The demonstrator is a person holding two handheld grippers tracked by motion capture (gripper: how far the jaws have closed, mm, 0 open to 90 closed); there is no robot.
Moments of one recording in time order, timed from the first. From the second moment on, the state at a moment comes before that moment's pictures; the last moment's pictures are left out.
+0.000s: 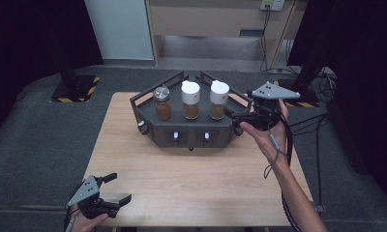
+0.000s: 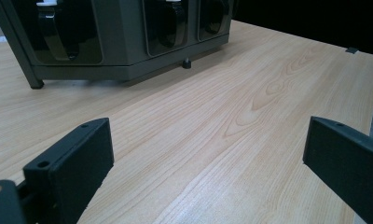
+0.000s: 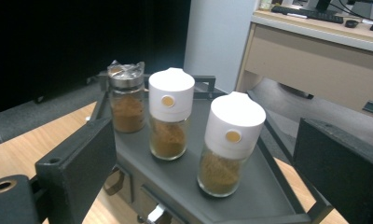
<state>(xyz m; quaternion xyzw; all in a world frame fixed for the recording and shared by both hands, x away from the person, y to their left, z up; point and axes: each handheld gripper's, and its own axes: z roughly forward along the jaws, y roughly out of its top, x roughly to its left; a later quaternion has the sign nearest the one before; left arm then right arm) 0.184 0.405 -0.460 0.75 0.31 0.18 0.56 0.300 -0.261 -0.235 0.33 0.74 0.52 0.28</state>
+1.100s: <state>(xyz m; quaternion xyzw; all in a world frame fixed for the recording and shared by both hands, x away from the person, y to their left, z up) 0.183 0.404 -0.459 0.75 0.31 0.18 0.56 0.206 -0.317 -0.293 0.32 0.73 0.54 0.25</state>
